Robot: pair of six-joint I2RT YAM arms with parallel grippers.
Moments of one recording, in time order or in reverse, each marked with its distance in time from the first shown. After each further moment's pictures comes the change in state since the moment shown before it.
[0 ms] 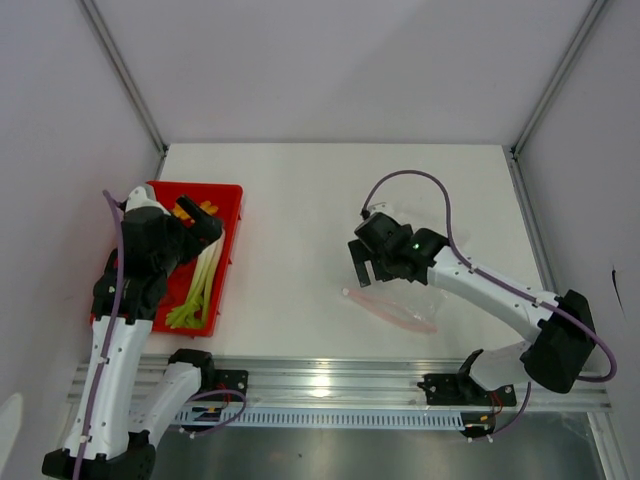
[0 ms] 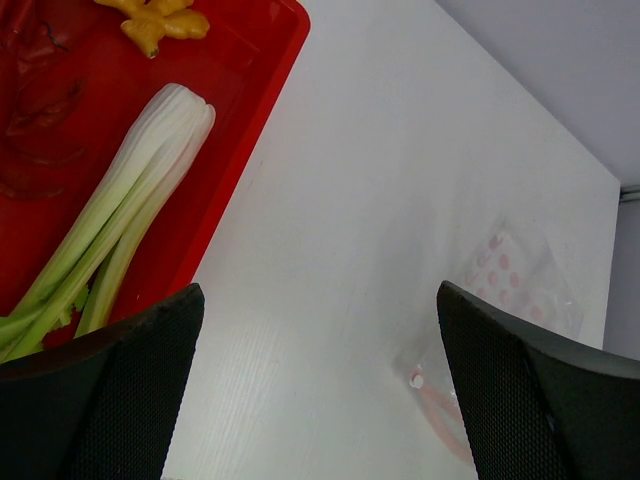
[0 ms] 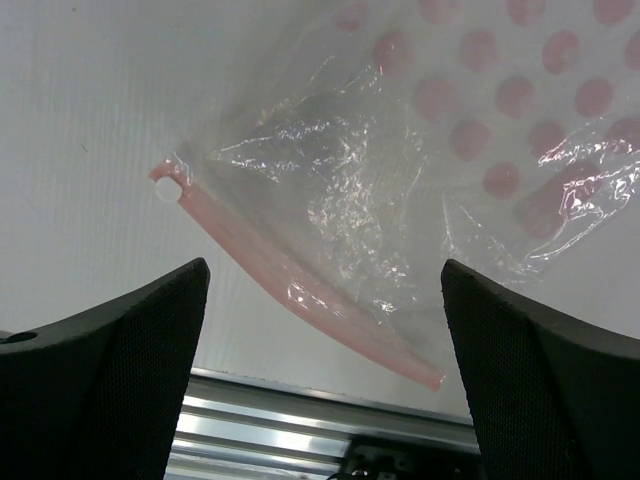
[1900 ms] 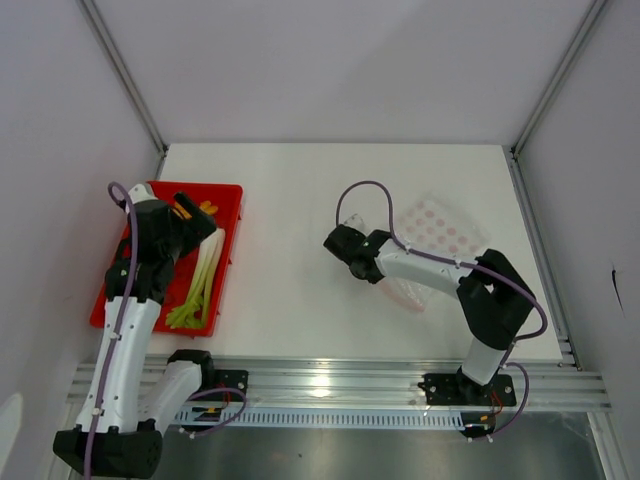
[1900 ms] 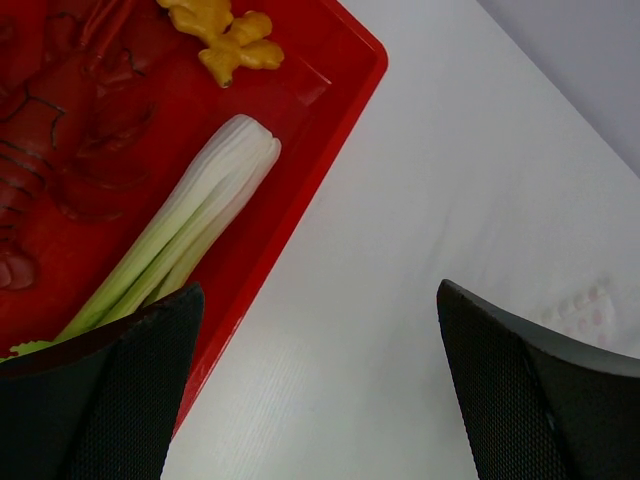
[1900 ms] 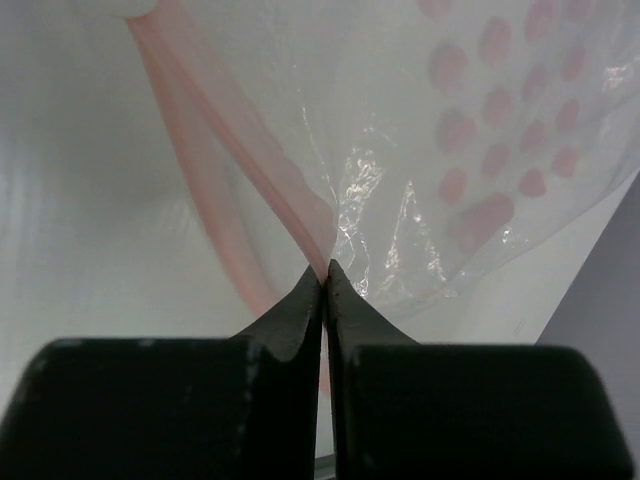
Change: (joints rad) left arm 0.072 0.066 -0.078 0.114 -0.060 0.028; right arm 0.047 0.354 0.005 0.055 0.303 -0.196
